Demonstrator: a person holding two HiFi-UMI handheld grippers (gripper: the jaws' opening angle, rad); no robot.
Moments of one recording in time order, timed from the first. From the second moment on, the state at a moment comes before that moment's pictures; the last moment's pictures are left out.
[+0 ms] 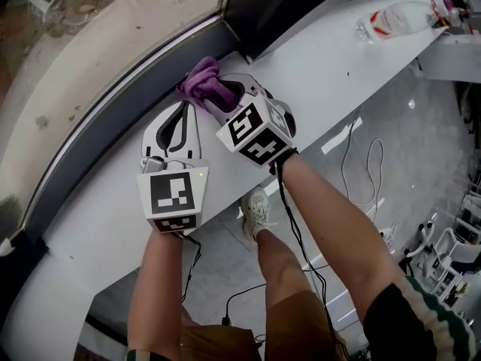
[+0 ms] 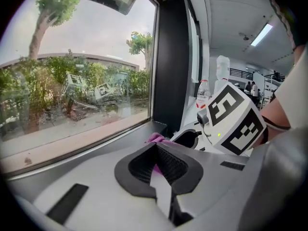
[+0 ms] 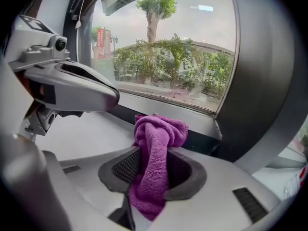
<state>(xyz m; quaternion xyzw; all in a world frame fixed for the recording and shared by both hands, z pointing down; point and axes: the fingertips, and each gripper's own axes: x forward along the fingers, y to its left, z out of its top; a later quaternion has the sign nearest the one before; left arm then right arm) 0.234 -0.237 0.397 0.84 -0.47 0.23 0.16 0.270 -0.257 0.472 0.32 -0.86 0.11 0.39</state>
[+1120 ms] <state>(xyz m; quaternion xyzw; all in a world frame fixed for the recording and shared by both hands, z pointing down) 0.295 -0.213 0.407 0.86 -0.42 0.25 0.17 0.340 -0.253 0.478 0.36 -0.83 0.13 0.41</state>
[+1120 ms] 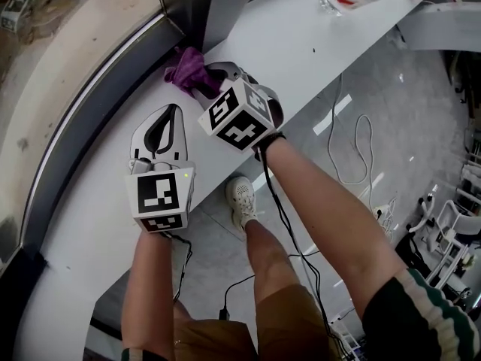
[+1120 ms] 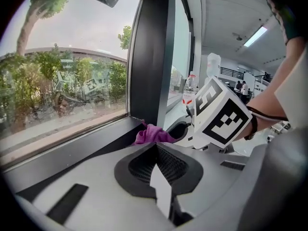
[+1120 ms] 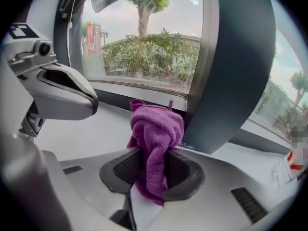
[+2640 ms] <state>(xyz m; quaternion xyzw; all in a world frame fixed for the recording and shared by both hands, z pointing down) 0.355 -0.110 0.426 0.88 -0.35 0.28 0.17 0.413 -0.119 0.486 0.39 -0.79 0.18 0.43</state>
